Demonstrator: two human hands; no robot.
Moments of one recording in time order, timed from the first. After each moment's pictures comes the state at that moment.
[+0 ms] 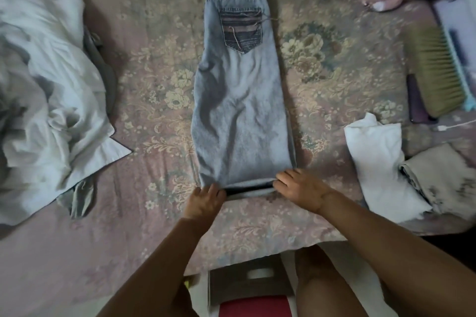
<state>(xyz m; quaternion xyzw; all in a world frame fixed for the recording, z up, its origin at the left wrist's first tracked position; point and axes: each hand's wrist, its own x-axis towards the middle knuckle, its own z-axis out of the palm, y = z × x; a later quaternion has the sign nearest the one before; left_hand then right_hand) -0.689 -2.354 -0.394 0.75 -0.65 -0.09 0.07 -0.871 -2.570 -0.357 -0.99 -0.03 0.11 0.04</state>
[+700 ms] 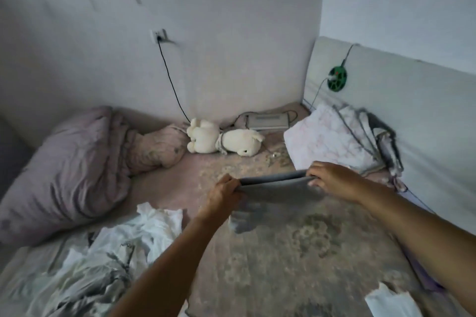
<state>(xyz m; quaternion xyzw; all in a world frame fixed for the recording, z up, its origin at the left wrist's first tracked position) -0.545 -2.503 0.078 0.77 -0.55 0.01 0.32 -0.758 -2.711 0.101 -0.97 0.21 -0.05 0.14</state>
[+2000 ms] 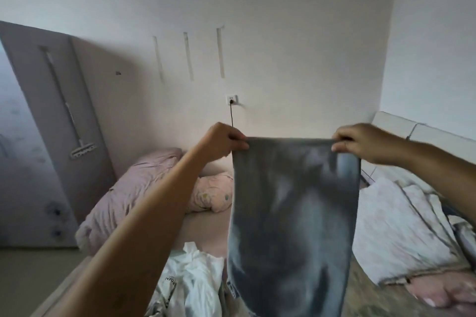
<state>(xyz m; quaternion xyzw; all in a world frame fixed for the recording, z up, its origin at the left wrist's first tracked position) -0.476 -2.418 0.354 0.80 -0.48 0.02 0.35 -0.700 -2.652 0.350 -0.97 0.13 -0.16 0.13</state>
